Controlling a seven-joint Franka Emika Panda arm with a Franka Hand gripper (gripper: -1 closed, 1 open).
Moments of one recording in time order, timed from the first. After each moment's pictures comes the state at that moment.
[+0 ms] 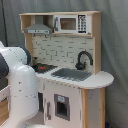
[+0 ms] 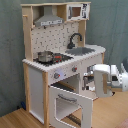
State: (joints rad) arm 0.53 0.09 1.07 -2.09 -1.85 2.04 0.97
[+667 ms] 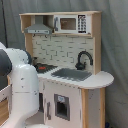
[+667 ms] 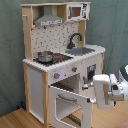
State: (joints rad) arm 0.55 0.23 1.08 -2.09 -1.93 2.04 1.10
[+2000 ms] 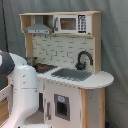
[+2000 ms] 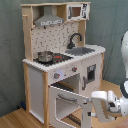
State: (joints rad) arm 0.65 0.50 1.08 -2.08 -1.98 1.76 1.10
